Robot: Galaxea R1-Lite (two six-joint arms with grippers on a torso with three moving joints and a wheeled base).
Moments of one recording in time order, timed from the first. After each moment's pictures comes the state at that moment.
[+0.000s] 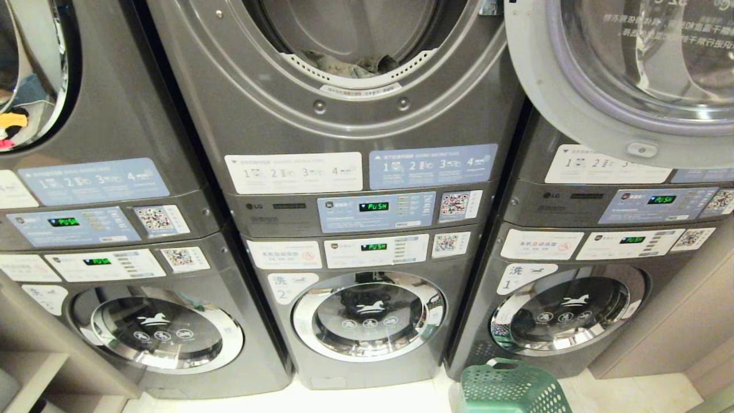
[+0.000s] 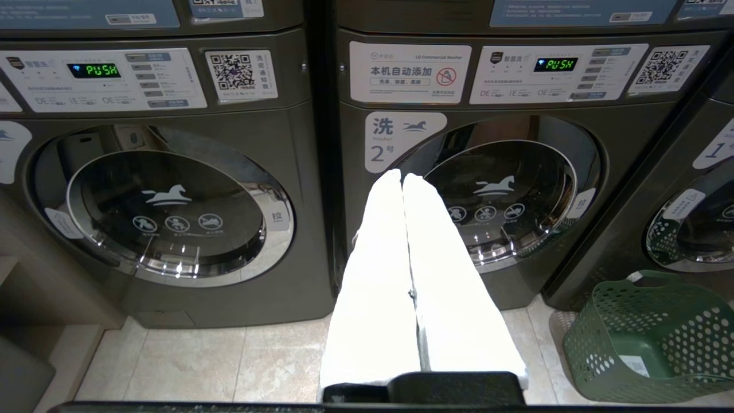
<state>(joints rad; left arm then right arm) 0.01 0.00 0.00 0.00 0.01 0.00 -1.02 1.74 -1.22 -1.12 0.61 0.35</state>
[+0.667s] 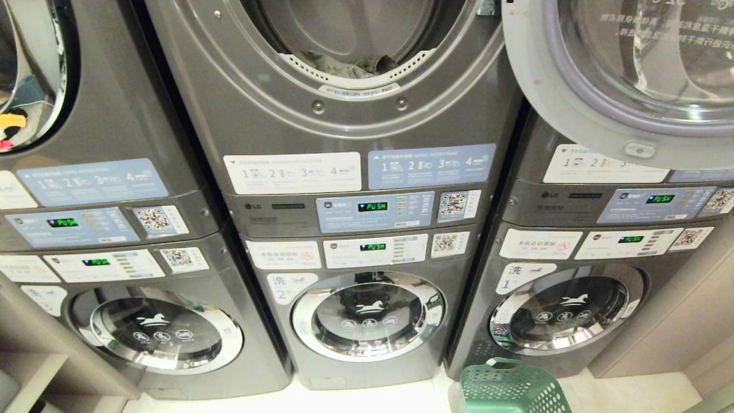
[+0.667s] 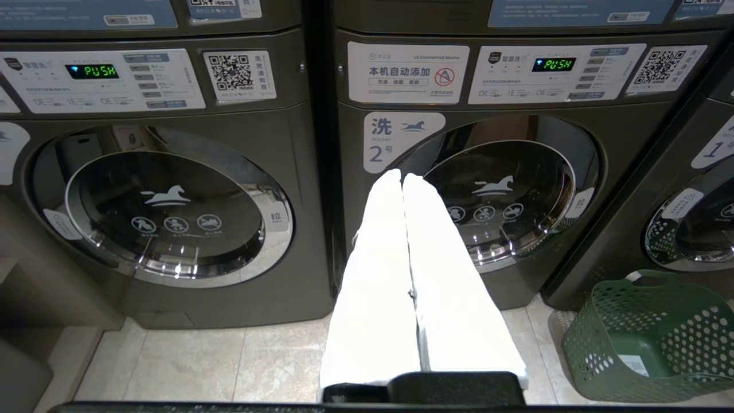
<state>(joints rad) 0.01 0.00 0.00 0.00 0.01 0.00 -1.01 1.70 -1.19 -1.11 0.78 0.48</state>
